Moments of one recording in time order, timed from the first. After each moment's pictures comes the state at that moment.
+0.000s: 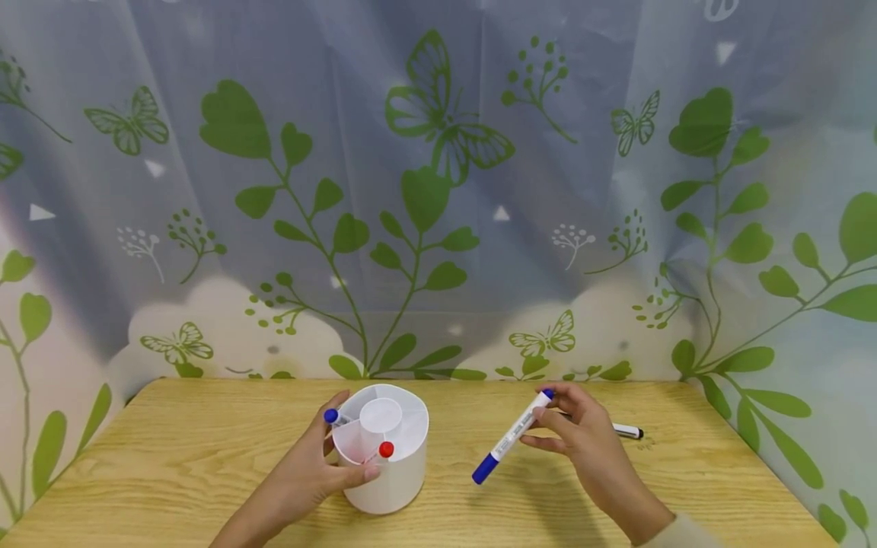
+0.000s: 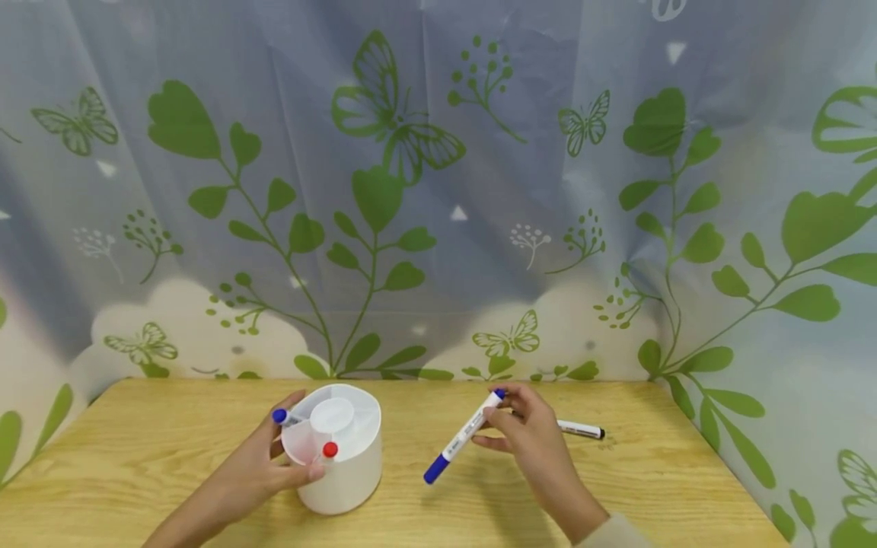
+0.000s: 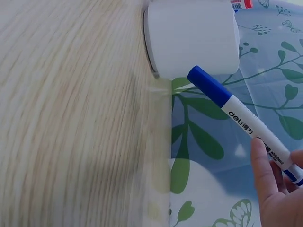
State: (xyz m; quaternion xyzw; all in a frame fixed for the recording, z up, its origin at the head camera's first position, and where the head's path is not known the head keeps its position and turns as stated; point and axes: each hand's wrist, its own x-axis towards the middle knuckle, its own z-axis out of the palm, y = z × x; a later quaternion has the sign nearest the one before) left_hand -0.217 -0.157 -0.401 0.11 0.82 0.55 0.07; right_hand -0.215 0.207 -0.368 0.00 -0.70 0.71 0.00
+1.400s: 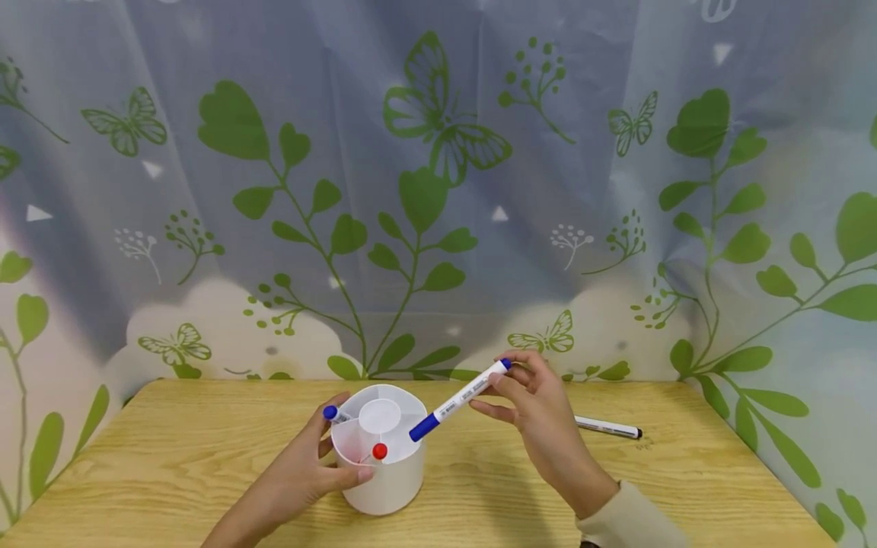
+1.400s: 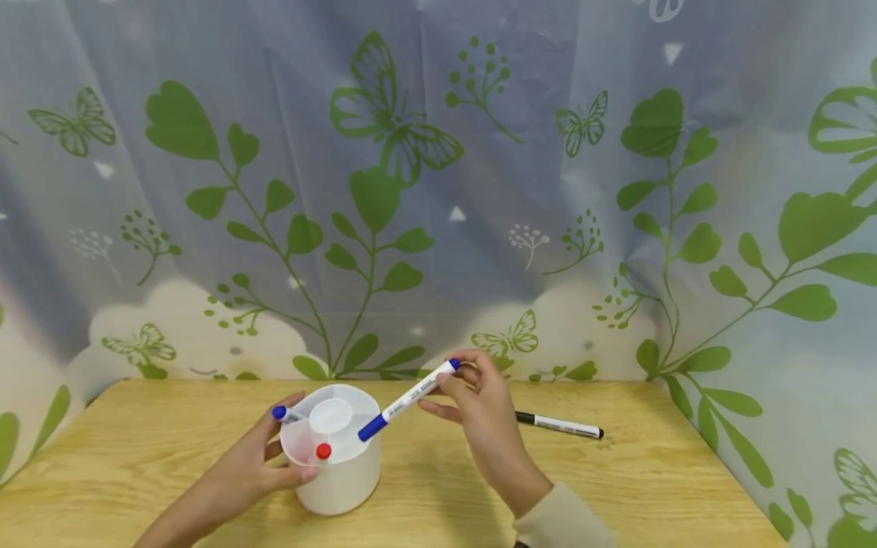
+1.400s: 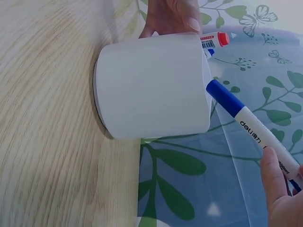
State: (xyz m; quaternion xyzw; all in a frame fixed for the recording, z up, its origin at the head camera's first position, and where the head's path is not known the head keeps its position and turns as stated) left_hand -0.219 -0.162 -0.399 0.13 0.80 0.57 0.09; right_hand -0.223 0.146 -0.337 0.06 -0.63 0.77 0.04
